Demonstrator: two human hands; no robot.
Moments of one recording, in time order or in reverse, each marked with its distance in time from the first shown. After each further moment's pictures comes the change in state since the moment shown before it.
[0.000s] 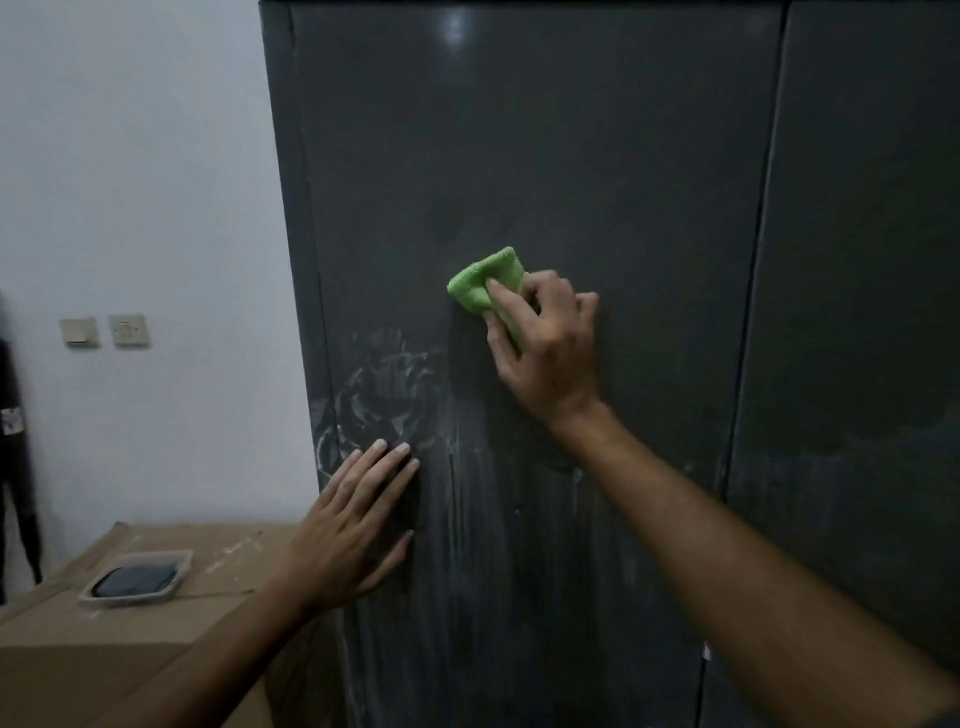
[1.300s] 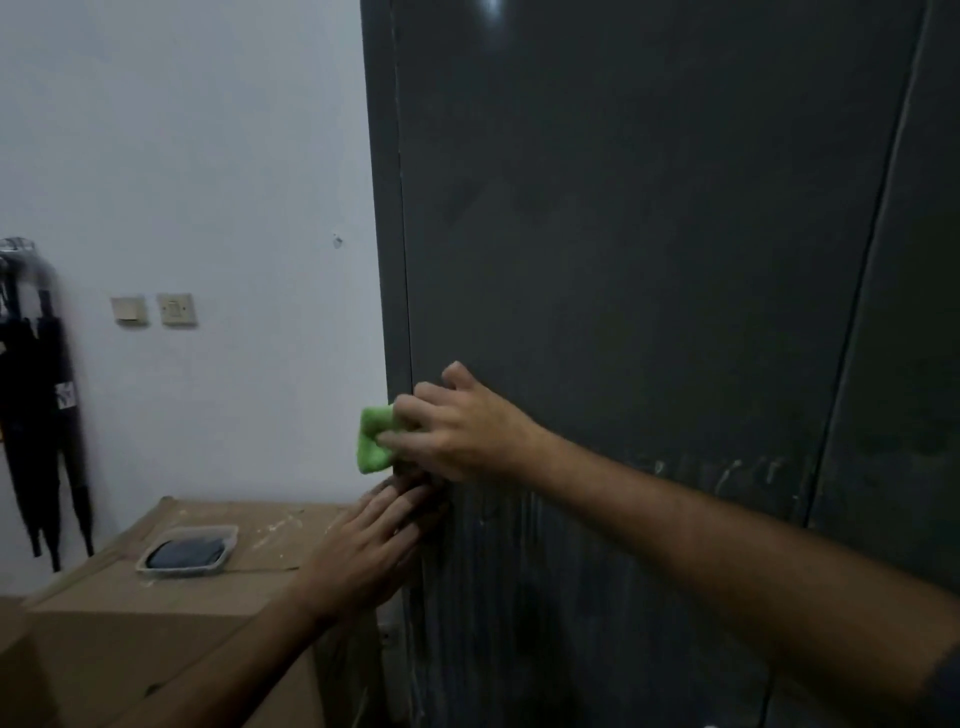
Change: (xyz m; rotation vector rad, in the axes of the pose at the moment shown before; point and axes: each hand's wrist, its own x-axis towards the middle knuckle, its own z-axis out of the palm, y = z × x) left_hand -0.054 -0.032 -0.011 0.004 0.031 0.143; right_hand -0.033 -0.117 0.045 0.015 -0.534 -0.857
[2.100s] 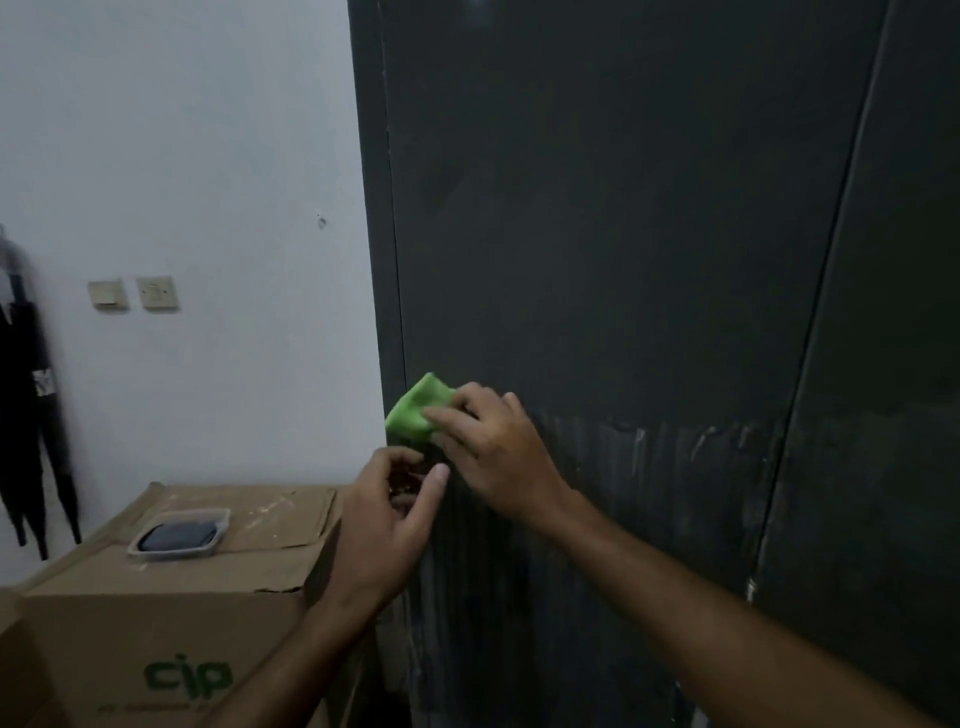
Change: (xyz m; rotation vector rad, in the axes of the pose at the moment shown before) left_hand 0.049 0.062 -0.049 -0.953 0.259 -0.942; right_hand -0.047 -0.055 0.004 0.465 0.187 0.692
